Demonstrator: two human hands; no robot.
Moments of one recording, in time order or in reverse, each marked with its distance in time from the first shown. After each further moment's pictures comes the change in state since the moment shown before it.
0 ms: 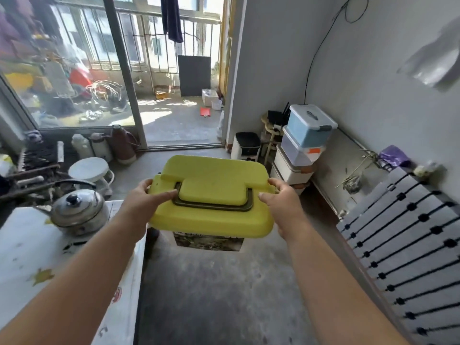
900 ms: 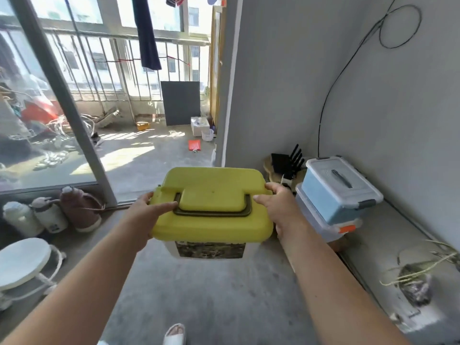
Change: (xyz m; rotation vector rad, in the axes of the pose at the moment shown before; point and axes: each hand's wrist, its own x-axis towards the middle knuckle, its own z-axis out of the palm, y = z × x) left_hand 0.561 0.169 0.162 -0.010 -0.067 -0.104; right_hand 0.595 -0.129 0.074 0.026 -0.005 -0.001
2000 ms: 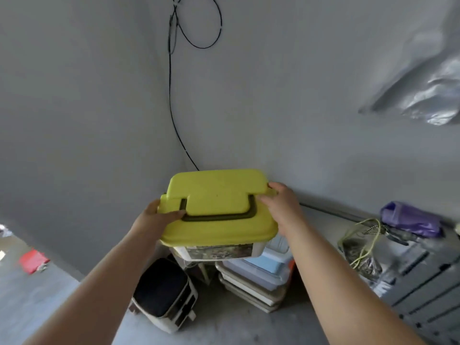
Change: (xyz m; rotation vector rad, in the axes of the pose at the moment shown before) left_hand 0.388 0.178 0.487 0.473 -0.673 0.163; right_hand 0.354 -0.026 -0.276 0.061 0.843 0.138
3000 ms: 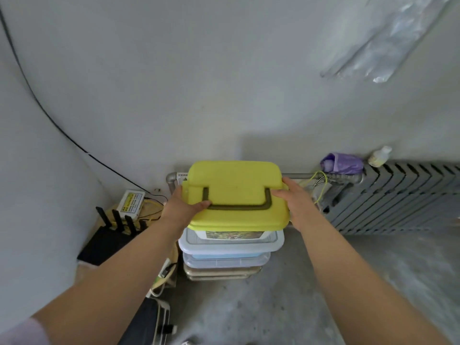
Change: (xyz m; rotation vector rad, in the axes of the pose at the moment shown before) left_hand 0.217 0.002 0.118 0.375 -0.589 0.047; right_hand 0.087 0.060 0.012 0.363 0.442 0.392
